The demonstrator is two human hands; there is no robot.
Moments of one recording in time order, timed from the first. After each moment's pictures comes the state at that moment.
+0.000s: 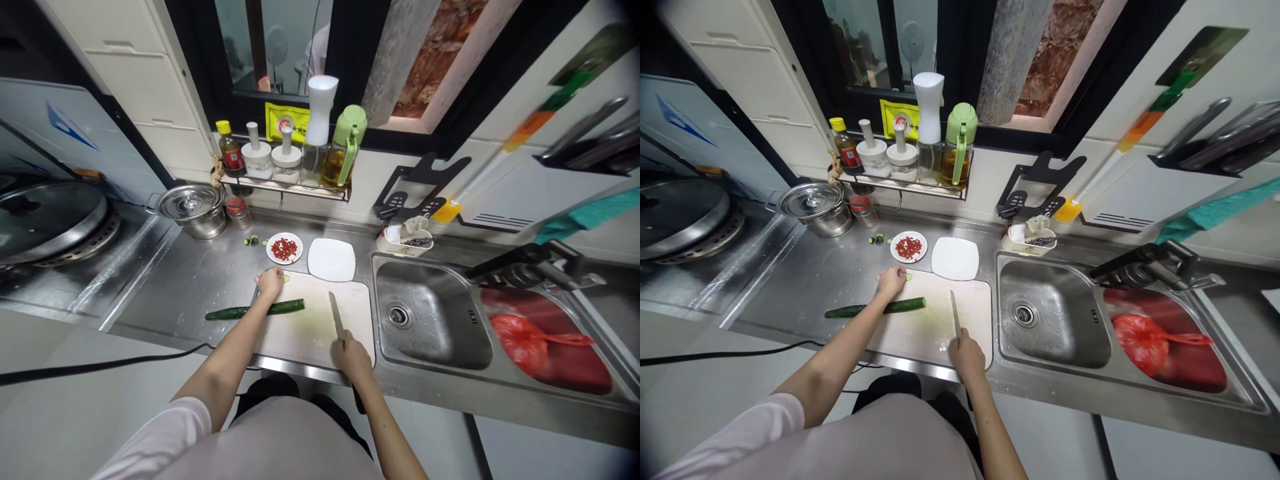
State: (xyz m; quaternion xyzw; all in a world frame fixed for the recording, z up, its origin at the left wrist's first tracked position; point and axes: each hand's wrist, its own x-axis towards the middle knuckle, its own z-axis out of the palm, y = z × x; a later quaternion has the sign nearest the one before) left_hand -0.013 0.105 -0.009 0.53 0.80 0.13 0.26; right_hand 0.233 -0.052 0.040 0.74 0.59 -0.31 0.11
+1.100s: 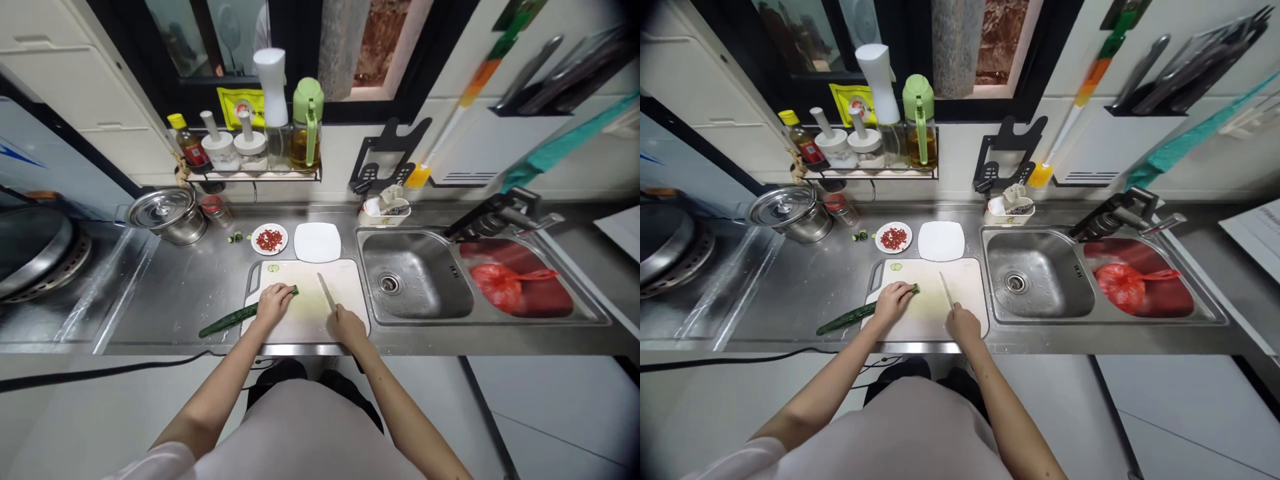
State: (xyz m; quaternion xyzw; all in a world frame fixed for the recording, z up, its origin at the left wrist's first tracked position) left_hand -0.002 0.007 -0.021 0.79 0.54 0.21 0.18; right_hand 0.229 -0.051 0.049 0.74 0.60 -0.30 0.10
